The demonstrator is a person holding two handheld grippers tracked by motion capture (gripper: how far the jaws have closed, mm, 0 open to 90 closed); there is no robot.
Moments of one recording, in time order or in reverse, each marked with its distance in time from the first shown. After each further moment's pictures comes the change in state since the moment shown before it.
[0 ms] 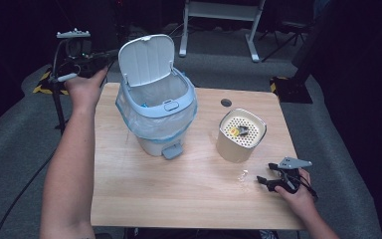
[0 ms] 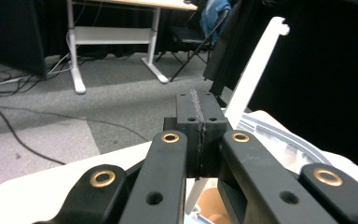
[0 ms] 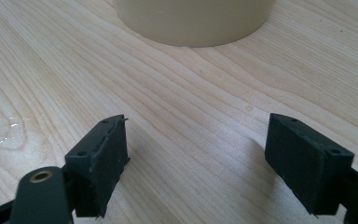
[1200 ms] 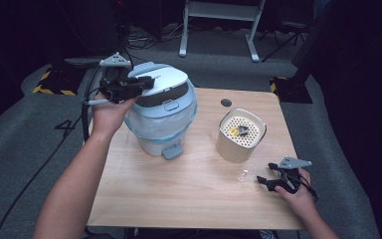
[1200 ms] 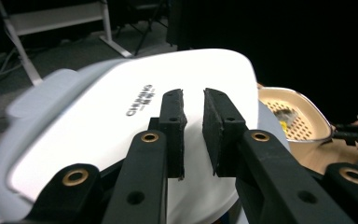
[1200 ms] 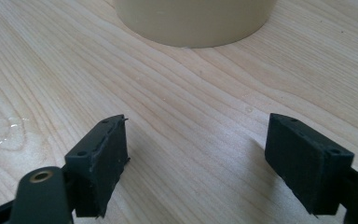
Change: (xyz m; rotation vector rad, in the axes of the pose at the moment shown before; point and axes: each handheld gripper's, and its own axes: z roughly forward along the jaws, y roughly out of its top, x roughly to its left) left arm -0.087 -0.038 0.018 0.153 -0.147 0.187; right arm 0.000 0.000 0.000 0.001 0.000 -0.001
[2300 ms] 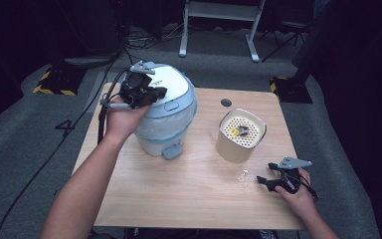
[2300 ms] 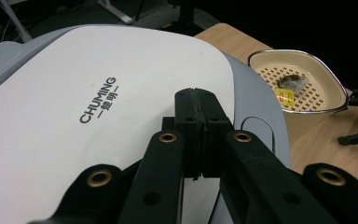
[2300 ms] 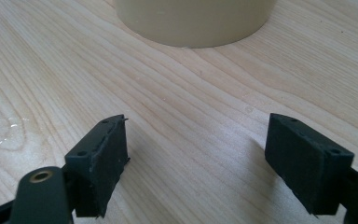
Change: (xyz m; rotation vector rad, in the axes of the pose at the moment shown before) left arm -0.026 0.003 0.030 0.158 0.040 0.041; right arm 0.000 0.000 0.000 0.000 0.000 -0.001
